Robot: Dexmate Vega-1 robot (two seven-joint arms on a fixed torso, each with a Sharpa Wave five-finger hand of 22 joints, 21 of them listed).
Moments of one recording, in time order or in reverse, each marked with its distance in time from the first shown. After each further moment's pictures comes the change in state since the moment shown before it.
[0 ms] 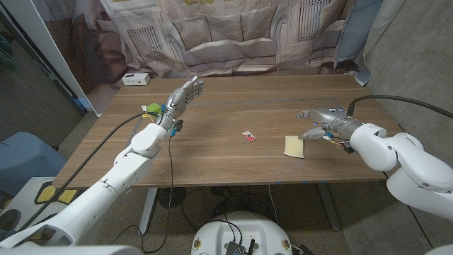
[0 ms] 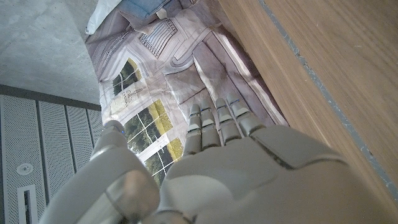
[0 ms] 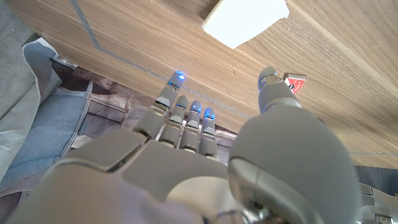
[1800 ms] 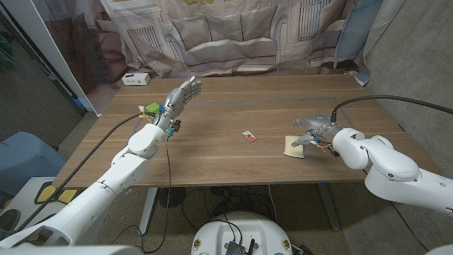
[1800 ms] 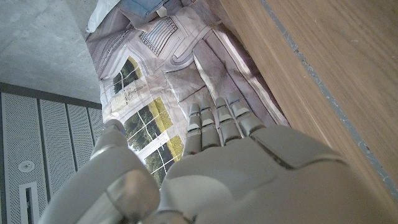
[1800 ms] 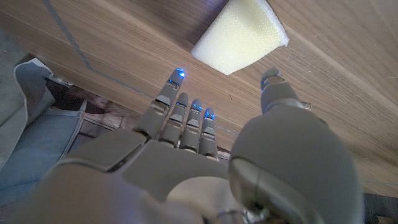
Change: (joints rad) left arm 0.008 0.006 -0.011 0.008 -0.010 -0.016 -0.013; left_hand 0.005 0.005 0.000 0.000 0.000 0.007 0.000 0.000 0.000 0.011 0.000 -0.006 0.000 0.005 -0.005 0.000 0.000 0.000 0.000 0.000 0.000; right arm 0.341 -0.102 -0.442 0.068 0.059 -0.182 -0.072; right_hand -0.011 -0.010 -0.024 0.001 0.000 0.020 0.012 0.000 0.000 0.034 0.002 -0.001 0.000 0.031 -0.004 0.011 0.005 0.034 -0.002 0.000 0.000
